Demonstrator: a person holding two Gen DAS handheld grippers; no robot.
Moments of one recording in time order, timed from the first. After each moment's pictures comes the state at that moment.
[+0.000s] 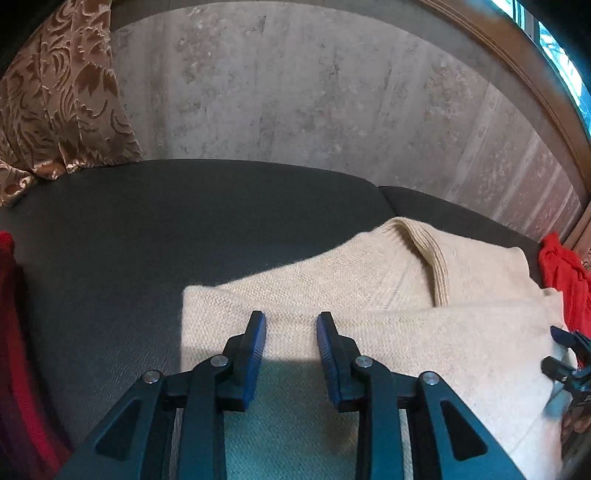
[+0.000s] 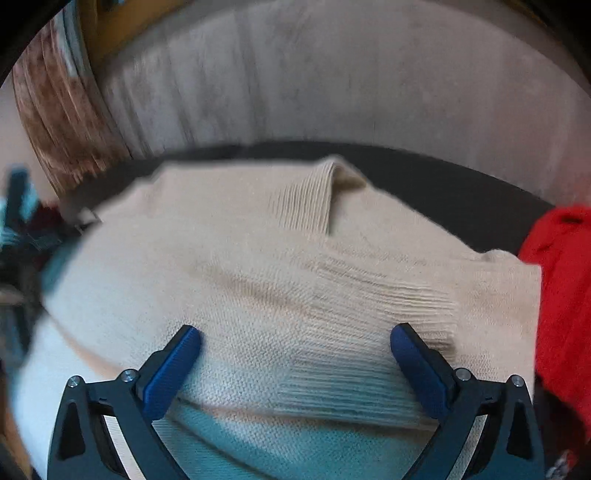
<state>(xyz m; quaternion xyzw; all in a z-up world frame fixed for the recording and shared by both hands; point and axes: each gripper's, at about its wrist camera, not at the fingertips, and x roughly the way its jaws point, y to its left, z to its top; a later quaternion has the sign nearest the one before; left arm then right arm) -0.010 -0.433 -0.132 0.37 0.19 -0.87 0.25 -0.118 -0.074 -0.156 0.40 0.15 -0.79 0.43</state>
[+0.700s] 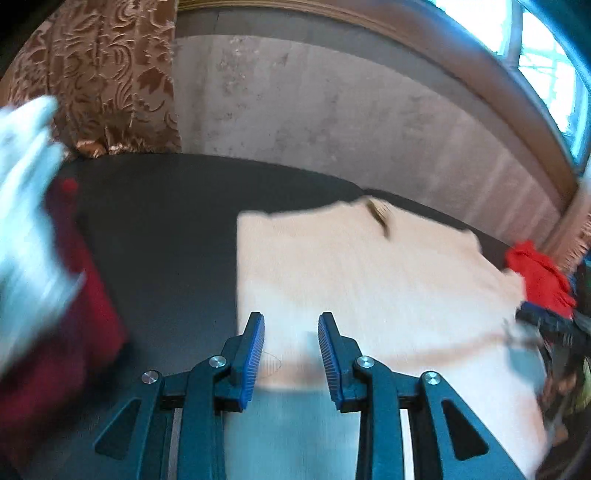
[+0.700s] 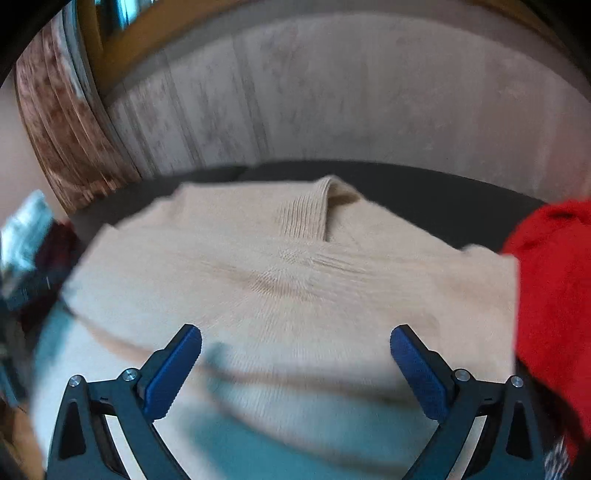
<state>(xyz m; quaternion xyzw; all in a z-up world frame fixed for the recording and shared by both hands) 0.107 -0.379 -0.106 0.33 0.22 -0.88 0.25 -0.096 -0.030 -0.132 0.39 0.09 -0.80 0.45</state>
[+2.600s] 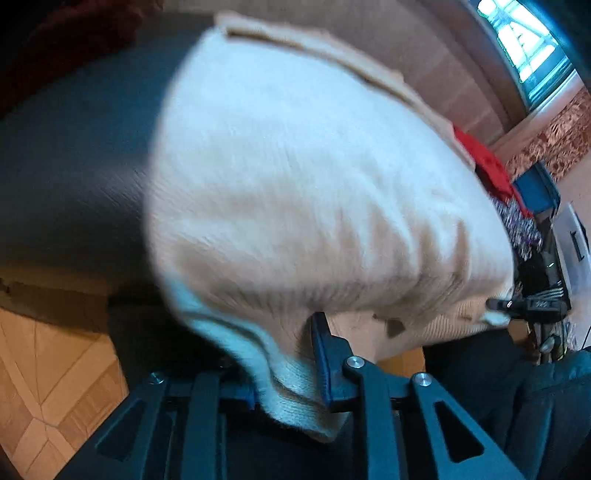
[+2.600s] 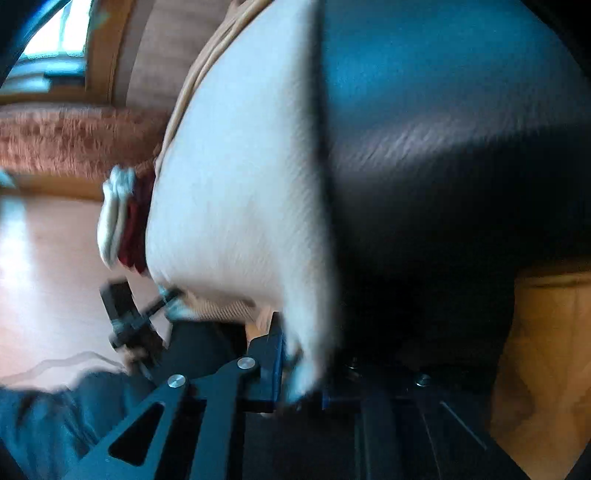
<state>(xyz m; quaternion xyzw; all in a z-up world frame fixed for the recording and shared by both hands) 0.250 -0.246 -0.205 0.47 0.31 -0.82 0.10 0.031 0.184 -0.254 0.65 -0.11 -0.57 0.48</state>
